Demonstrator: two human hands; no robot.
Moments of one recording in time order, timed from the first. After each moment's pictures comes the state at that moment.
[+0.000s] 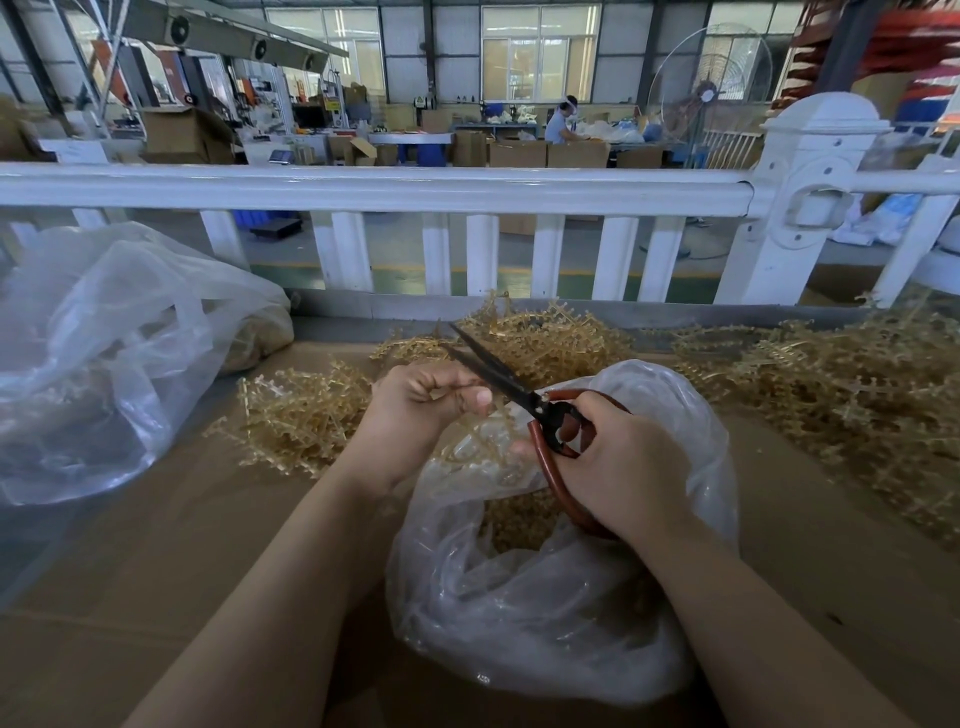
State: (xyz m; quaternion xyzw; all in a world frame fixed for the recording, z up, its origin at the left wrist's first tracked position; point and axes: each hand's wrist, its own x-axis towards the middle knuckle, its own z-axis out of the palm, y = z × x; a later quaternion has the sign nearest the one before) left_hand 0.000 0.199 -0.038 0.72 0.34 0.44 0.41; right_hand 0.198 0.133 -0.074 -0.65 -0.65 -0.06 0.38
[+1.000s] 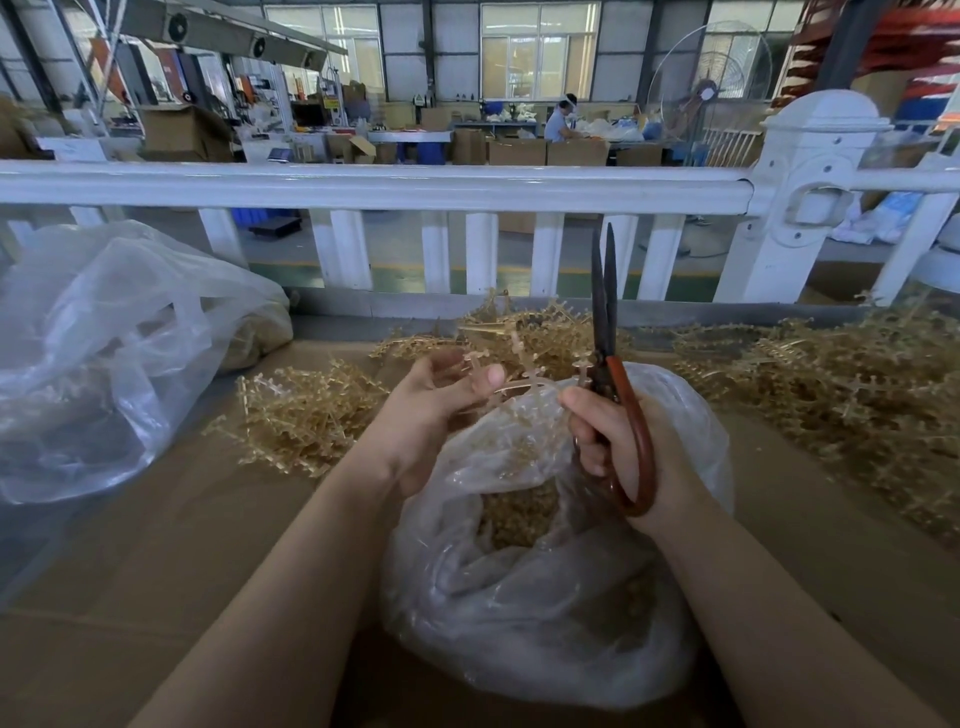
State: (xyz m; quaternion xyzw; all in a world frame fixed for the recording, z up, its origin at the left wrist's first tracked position) left_hand 0.014 0.195 -0.034 0.53 0.36 0.43 0.64; right_hand 0.196 0.133 -0.047 -0.48 -0.41 0.48 0.61
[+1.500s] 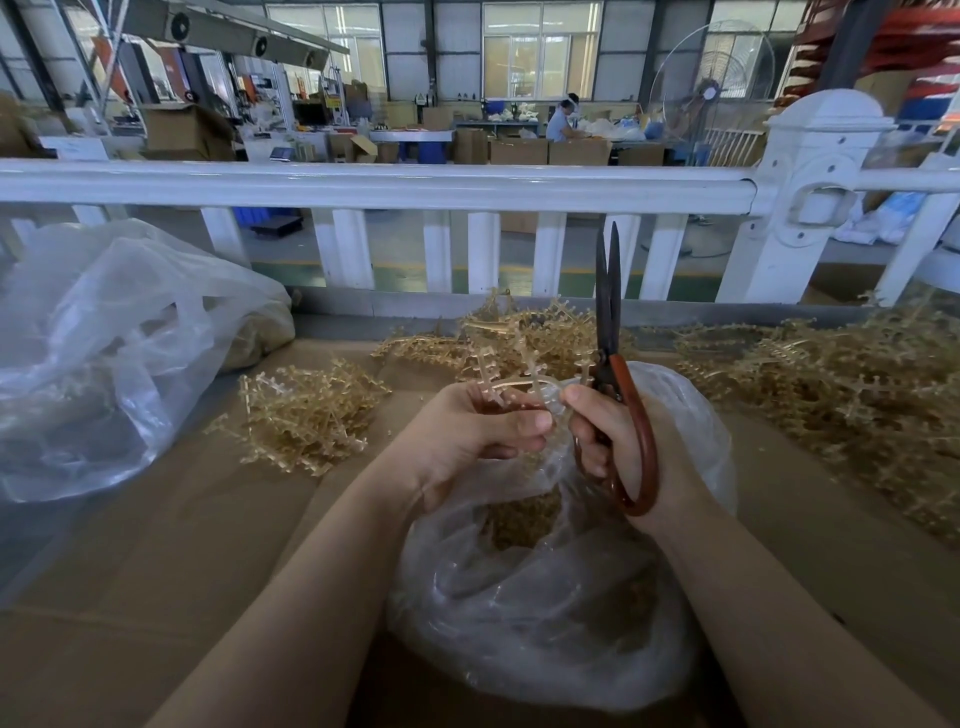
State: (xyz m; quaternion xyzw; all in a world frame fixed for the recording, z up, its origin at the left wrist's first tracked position) left_hand 0.027 0.182 -0.034 0.60 0.33 0.33 0.65; right_hand 0.197 0.134 -0.050 -0.48 -0.44 0.44 0.62
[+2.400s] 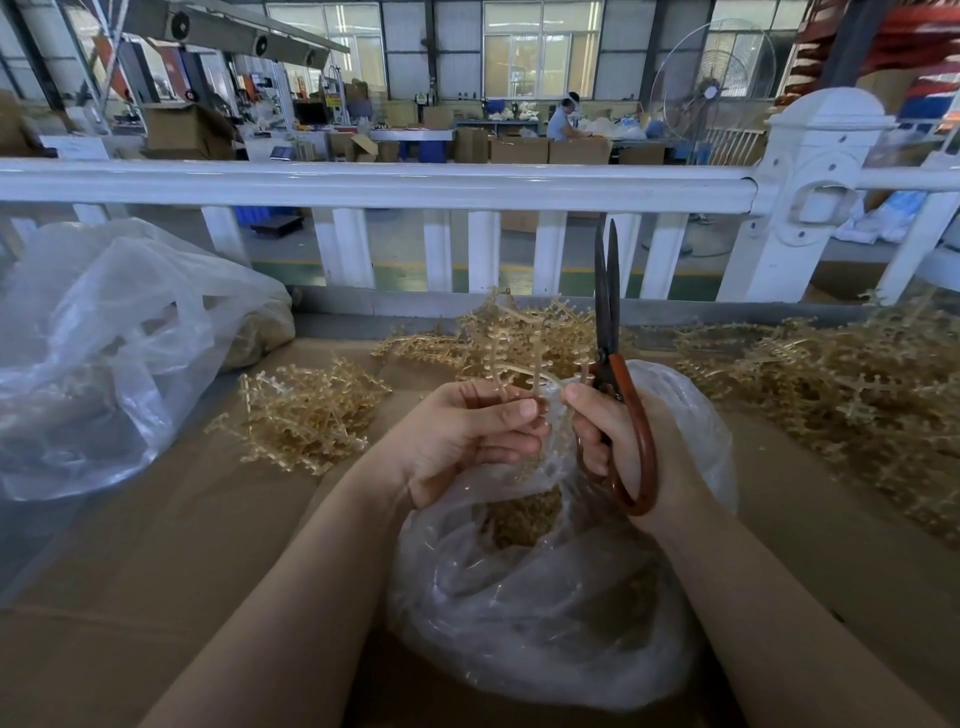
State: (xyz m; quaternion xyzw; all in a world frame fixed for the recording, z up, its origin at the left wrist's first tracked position) left_hand 0.019 0.183 -0.033 0.55 0.29 0.32 0.71; right_hand 0.197 0.134 -0.052 -0.48 -0.46 0.44 0.61
